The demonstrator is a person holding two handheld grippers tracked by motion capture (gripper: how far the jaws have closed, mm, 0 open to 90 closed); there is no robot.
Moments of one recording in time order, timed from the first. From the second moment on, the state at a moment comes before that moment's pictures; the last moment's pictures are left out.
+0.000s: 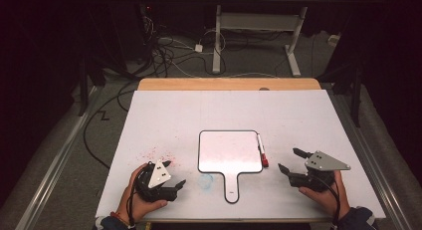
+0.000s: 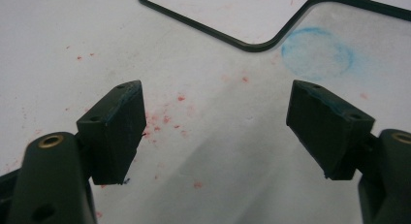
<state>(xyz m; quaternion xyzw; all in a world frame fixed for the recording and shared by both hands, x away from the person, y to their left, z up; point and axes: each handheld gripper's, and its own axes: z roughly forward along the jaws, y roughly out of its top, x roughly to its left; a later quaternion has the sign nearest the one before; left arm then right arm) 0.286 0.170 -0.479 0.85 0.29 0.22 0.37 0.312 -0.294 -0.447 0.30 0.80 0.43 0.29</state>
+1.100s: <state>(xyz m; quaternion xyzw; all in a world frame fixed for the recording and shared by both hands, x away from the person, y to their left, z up) 0.291 0.168 -0.479 0.85 0.29 0.22 0.37 0.310 -0.295 -0.445 0.30 0.79 0.43 0.32</state>
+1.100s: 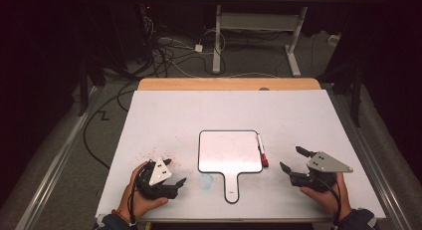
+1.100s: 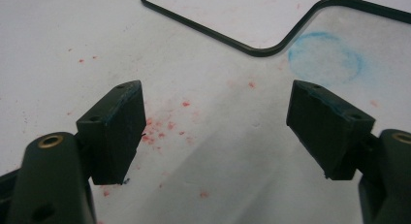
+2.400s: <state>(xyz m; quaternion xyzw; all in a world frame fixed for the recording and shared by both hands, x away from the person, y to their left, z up) 0.292 0.168 -0.480 0.86 0.29 0.22 0.37 0.312 -0.296 -0.446 0.31 0.79 0.42 0.32</state>
